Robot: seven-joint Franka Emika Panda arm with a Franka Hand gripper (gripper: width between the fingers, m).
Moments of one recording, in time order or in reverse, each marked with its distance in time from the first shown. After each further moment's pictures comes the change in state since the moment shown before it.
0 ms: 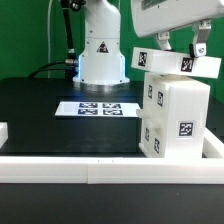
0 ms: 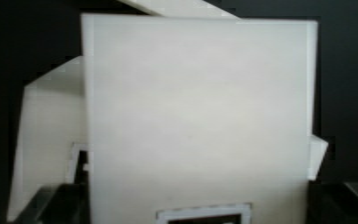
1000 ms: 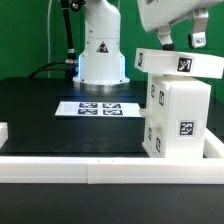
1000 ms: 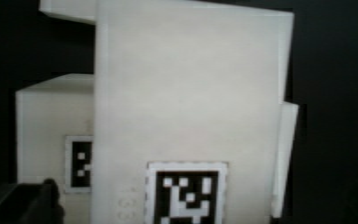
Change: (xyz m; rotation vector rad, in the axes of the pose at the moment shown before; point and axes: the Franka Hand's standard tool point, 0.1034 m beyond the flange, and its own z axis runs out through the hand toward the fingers) arm 0.003 -0.006 -0.022 0.042 -0.050 0.155
